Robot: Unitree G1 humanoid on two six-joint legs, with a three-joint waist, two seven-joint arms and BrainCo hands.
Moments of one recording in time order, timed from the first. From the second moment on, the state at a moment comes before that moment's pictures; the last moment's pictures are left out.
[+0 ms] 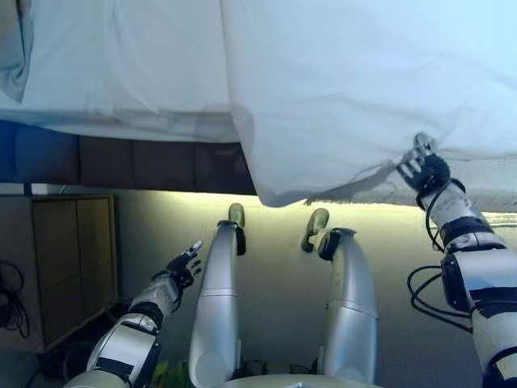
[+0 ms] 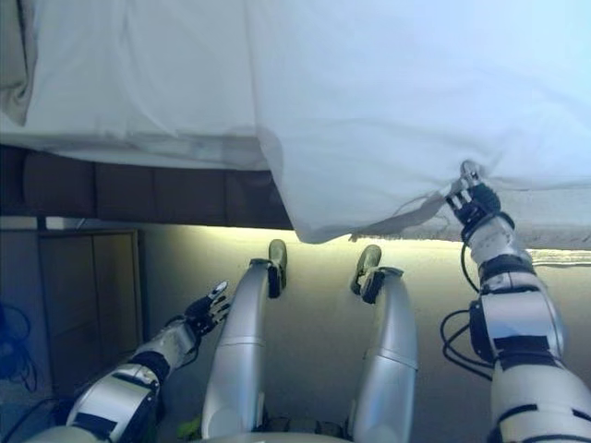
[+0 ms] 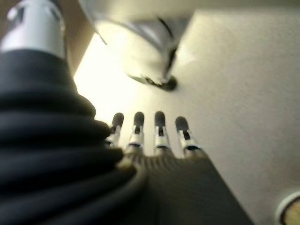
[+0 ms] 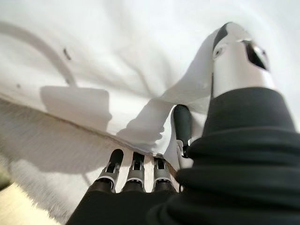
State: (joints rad) left arm -0.40 0.32 -0.25 1.20 -0.88 0.05 -0.14; right arm -0.97 -0.65 0.10 1.30 1.17 0.10 0.07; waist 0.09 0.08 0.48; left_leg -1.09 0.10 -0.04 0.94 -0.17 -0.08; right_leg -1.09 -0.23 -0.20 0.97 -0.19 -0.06
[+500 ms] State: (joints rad) left arm -0.29 0.34 -0.21 1.19 -0.88 0.01 -0.22; right arm -1.08 -0.73 0.21 1.30 1.16 0.13 0.11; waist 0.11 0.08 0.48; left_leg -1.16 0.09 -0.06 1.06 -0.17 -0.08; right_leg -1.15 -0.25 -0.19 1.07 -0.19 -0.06
